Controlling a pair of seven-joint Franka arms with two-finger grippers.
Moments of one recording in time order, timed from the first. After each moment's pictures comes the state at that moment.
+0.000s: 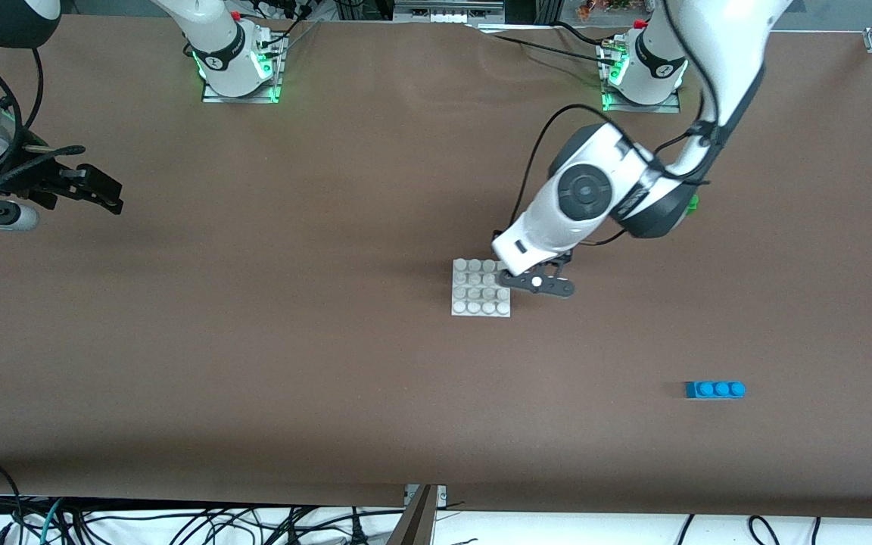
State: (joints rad) left arm -0.14 0.59 -0.51 -1.60 0.17 2.06 -0.54; right arm 0.14 0.07 -0.05 -1.58 -0.04 1.63 0.14
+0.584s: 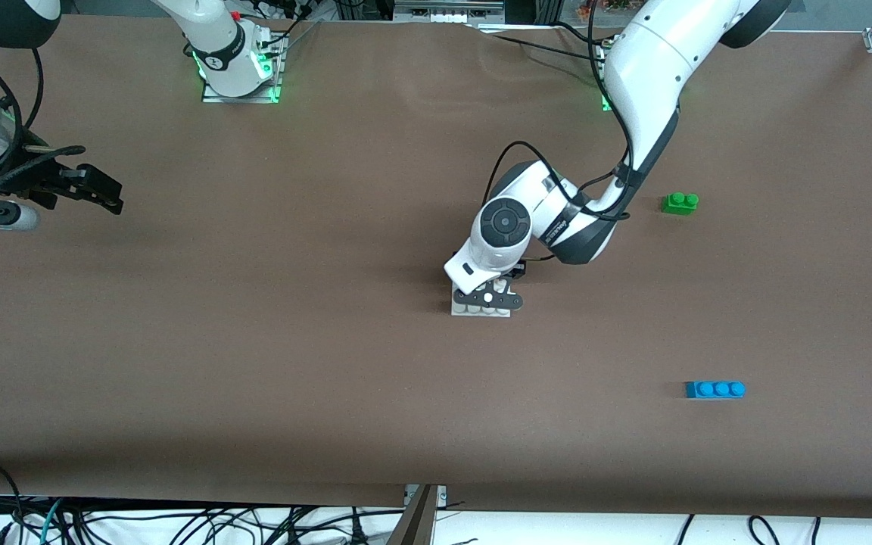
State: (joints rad) left arm -0.35 0.78 -0.35 -1.47 0.17 2.12 -0.63; right arm 0.14 0.07 -0.05 -1.58 -0.04 1.63 0.14
